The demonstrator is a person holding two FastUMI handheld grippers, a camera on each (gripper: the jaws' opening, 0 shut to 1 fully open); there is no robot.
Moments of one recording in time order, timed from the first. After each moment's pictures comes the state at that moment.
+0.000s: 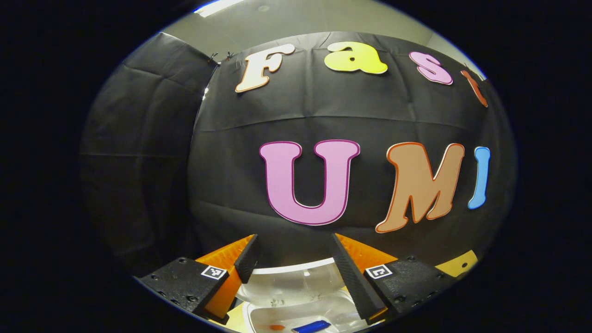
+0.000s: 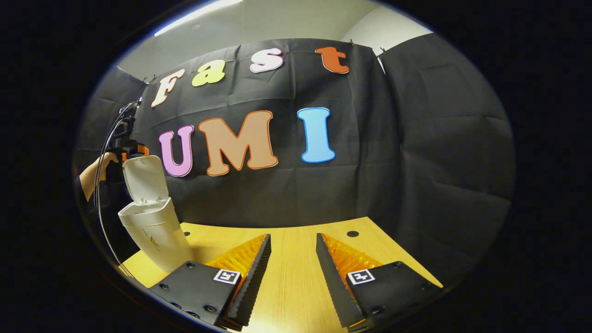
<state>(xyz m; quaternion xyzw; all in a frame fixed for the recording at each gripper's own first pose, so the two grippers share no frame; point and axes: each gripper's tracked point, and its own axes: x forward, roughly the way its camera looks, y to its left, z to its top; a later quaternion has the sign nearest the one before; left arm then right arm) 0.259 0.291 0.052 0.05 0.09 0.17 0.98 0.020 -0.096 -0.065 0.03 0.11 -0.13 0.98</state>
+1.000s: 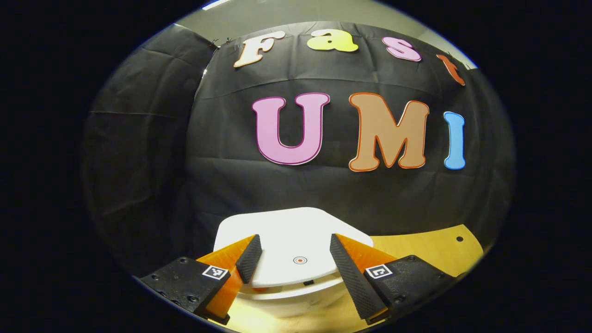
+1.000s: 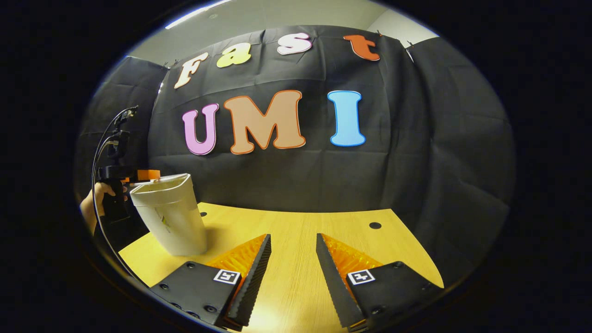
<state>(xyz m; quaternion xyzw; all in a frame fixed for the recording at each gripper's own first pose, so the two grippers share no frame) 0.148 0.220 -0.102 0.03 0.16 0.15 0.98 0.037 -0.068 -0.104 -0.01 0.18 -0.06 0.98</state>
